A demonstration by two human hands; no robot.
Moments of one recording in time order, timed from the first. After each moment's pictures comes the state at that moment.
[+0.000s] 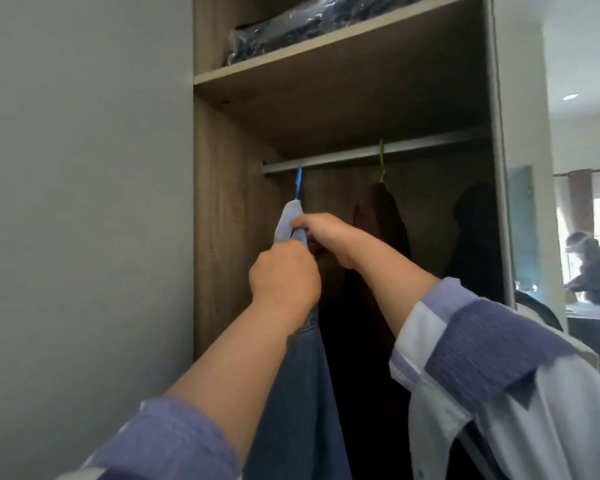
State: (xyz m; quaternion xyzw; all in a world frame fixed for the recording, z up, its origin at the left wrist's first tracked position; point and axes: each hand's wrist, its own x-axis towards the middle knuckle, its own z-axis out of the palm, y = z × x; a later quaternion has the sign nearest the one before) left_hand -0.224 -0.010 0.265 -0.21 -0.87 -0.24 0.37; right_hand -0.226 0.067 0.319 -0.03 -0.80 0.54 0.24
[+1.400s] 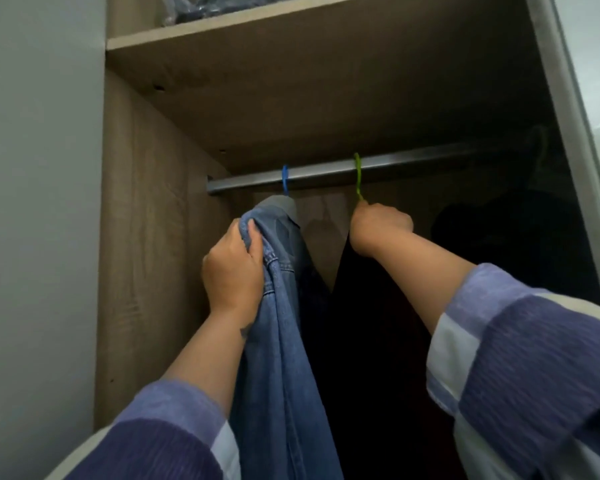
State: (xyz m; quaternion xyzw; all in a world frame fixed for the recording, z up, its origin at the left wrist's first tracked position) left_hand -0.402 0.045 0.297 -0.35 -0.53 -0.51 0.57; right_hand -0.269 0.165 0.360 -0.37 -0.85 -0.04 0.37
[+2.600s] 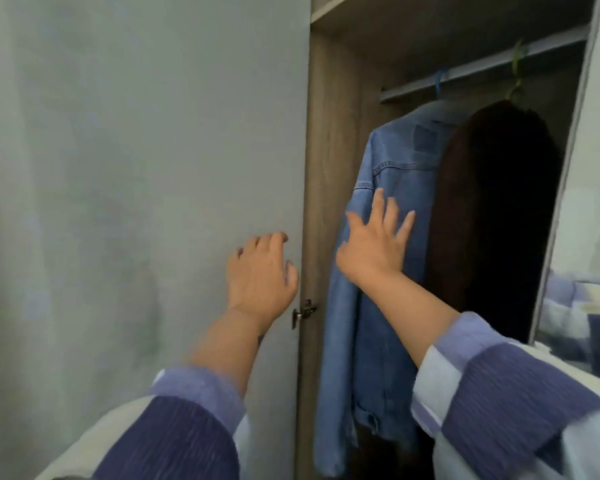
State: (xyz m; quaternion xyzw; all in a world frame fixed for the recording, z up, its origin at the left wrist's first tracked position) left_hand -0.144 -0.118 0.118 -0.03 -0.88 -0.08 0.48; right_hand -0.169 0.038 0.166 0.03 -0.92 0.05 0.40
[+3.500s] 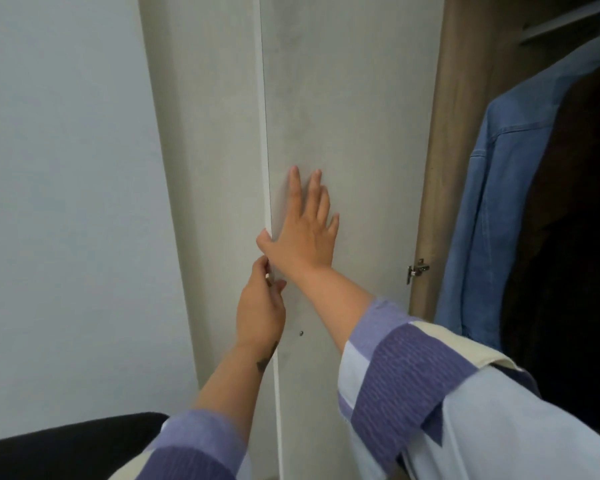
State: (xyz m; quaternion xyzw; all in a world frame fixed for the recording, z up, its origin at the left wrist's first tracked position) left_hand 0.006 -0.271 0.037 0.08 -0.80 -0.40 0.44; right_hand -0.037 -0.216 0.126 0.24 -0.86 0.30 0.33
